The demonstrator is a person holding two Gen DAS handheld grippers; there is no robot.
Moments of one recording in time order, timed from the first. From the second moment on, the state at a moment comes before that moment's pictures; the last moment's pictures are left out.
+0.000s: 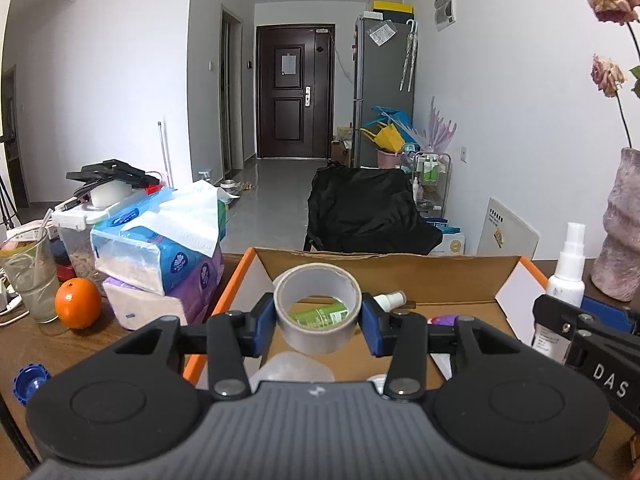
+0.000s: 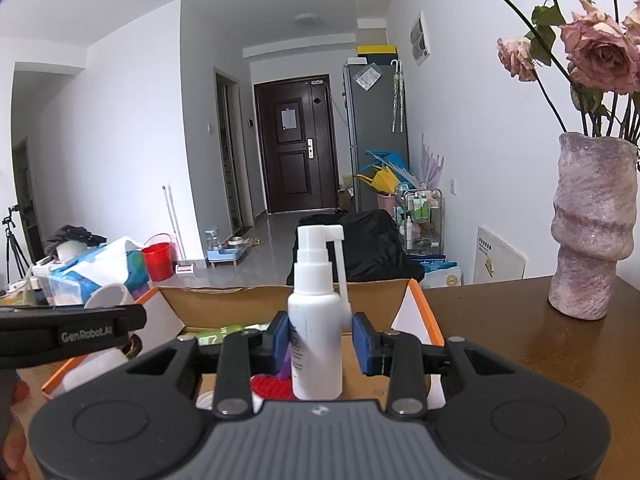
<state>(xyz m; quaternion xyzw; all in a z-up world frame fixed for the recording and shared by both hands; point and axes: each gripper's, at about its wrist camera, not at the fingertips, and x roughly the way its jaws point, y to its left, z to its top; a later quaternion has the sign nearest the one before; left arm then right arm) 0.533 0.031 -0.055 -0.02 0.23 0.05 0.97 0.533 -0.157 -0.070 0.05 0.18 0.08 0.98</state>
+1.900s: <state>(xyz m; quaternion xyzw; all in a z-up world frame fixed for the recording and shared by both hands) 0.537 0.061 -0.062 -0.06 0.23 0.08 0.97 0.540 -0.158 -0.077 0.04 0.21 0.07 0.98</state>
